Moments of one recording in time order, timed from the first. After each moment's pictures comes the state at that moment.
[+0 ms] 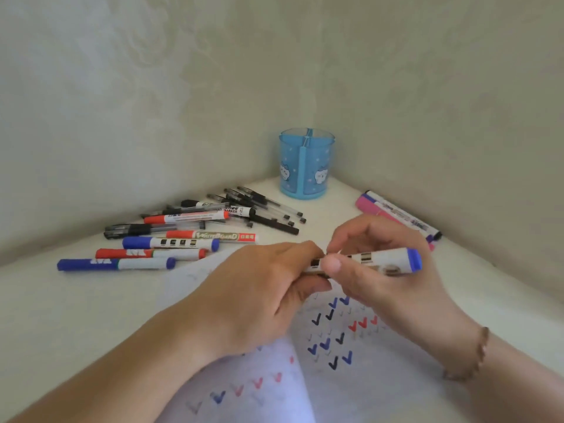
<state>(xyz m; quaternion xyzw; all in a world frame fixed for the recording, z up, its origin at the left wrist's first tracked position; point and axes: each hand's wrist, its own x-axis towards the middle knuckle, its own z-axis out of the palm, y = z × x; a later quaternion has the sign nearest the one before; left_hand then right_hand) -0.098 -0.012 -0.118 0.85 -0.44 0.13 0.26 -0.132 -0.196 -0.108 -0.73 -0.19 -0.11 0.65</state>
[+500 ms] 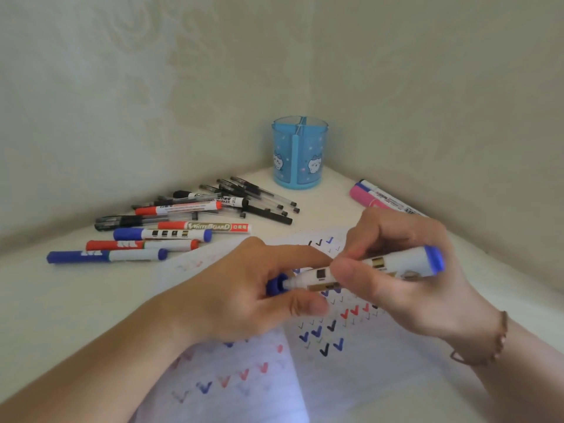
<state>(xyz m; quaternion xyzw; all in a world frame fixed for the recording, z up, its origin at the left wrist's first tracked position) -0.099 -0.007 -0.113 0.79 -0.46 -0.06 0.39 -0.136 -0.213 -0.103 -0.73 -0.30 -0.15 0.59</state>
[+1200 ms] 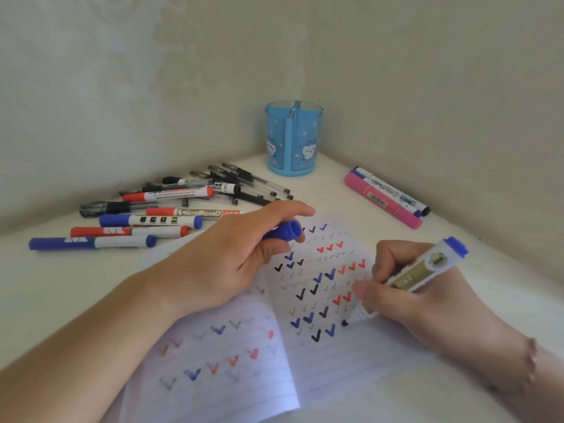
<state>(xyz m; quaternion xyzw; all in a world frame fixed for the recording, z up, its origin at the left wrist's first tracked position) -0.081 -0.005 -0.127 0.85 -0.41 0.03 0.34 -0.160 -0.235 -0.129 -0.81 -0.08 -0.05 0.57</state>
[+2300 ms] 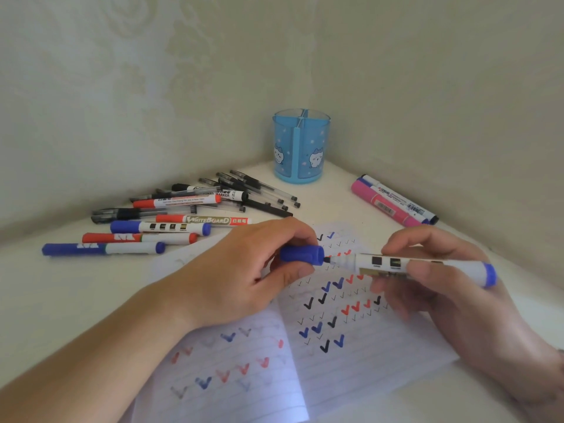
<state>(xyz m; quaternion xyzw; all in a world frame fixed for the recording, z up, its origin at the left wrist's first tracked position) -0.086 -0.006 -0.126 0.83 -0.44 0.07 0.35 -0.158 -0.246 -0.124 -0.69 -0.11 -0.04 0.71</state>
